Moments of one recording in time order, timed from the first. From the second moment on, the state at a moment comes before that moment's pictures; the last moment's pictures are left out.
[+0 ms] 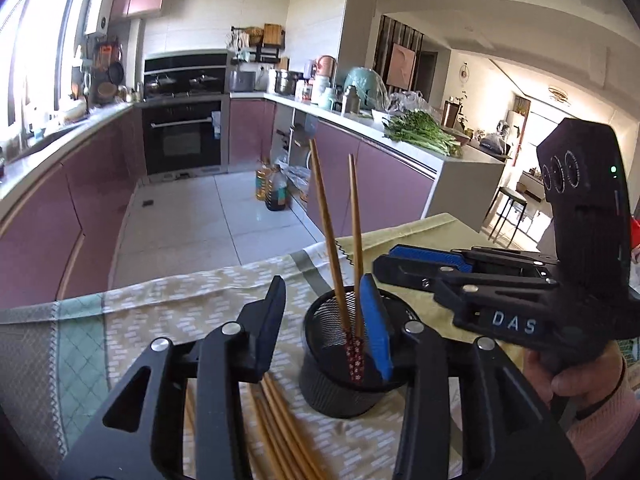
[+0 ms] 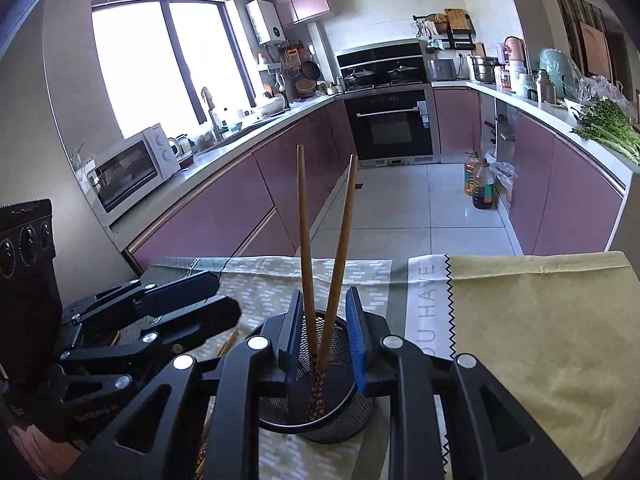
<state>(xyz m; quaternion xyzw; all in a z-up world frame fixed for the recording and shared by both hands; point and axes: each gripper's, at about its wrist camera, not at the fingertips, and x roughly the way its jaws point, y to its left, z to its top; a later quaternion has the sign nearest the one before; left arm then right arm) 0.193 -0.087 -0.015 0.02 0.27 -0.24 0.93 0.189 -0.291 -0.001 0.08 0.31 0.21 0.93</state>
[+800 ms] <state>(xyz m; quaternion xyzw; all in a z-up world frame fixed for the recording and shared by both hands) 0.126 0.029 -0.112 0.03 0.42 -0.16 0.89 0.115 -0.225 -0.087 0.04 0.41 0.29 0.87</state>
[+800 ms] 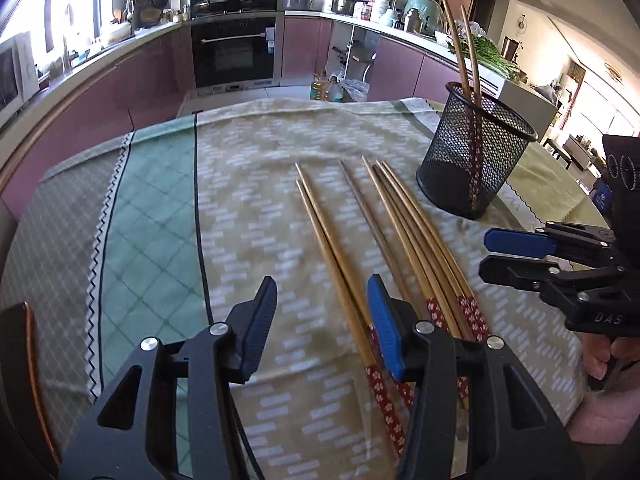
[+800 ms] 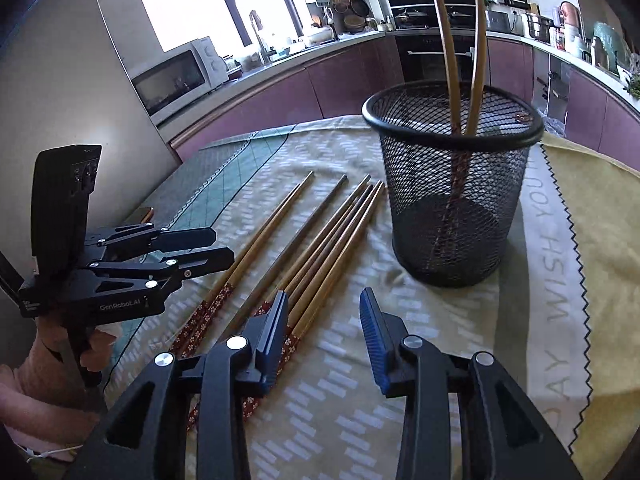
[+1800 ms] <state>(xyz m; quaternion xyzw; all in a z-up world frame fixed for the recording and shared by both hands) 0.128 0.018 -0.113 0.05 0.44 -0.16 0.88 0.120 -0.209 -0.097 -0.02 0.43 0.24 0.87</state>
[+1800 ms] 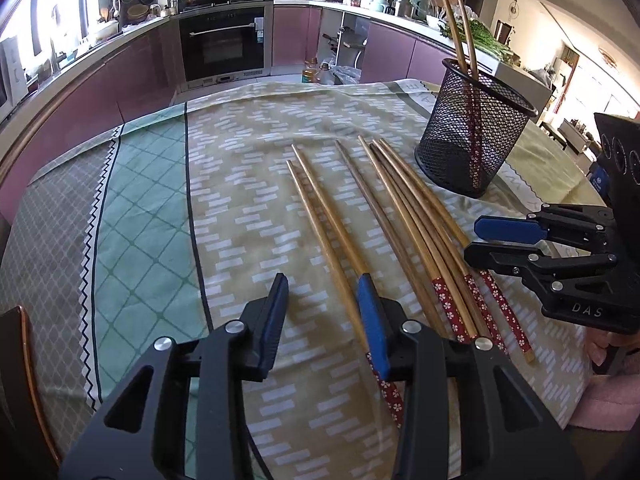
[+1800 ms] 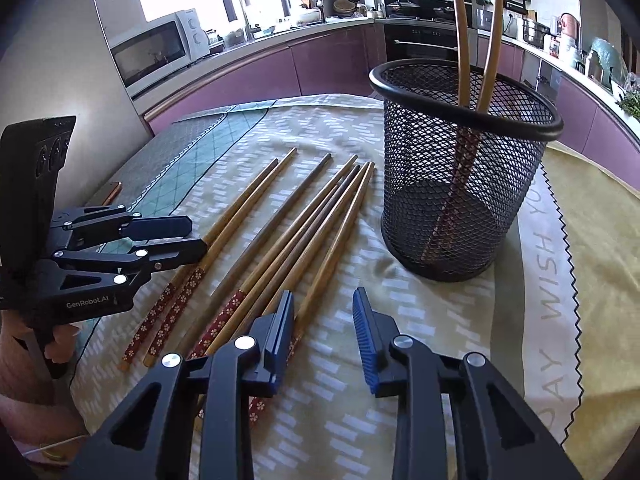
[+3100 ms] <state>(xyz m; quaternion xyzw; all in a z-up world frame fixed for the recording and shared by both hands) 0.128 0.002 -0.116 0.04 0.45 -0.19 0.87 0.131 -0.202 -0.097 0.01 0.44 0.27 0.86</state>
